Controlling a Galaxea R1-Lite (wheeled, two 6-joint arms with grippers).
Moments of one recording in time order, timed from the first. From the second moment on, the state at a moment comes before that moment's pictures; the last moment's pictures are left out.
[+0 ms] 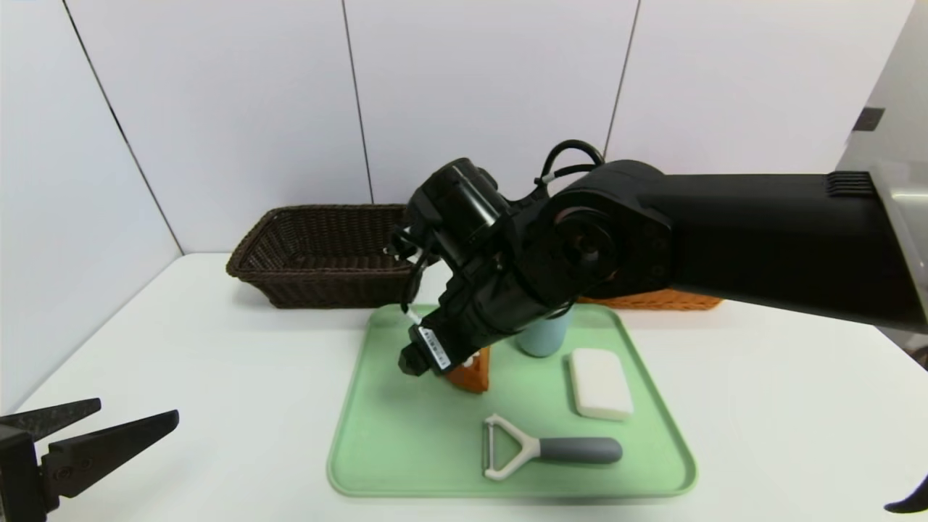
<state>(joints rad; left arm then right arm) -0.01 0.85 -0.58 0.17 -0.30 -0.13 0.88 2.15 -1.95 0.68 -0.12 0.08</state>
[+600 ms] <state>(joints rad) -0.01 0.85 -0.58 0.17 -0.30 -0.13 0.91 2.19 -1.95 0.68 -0.26 0.34</state>
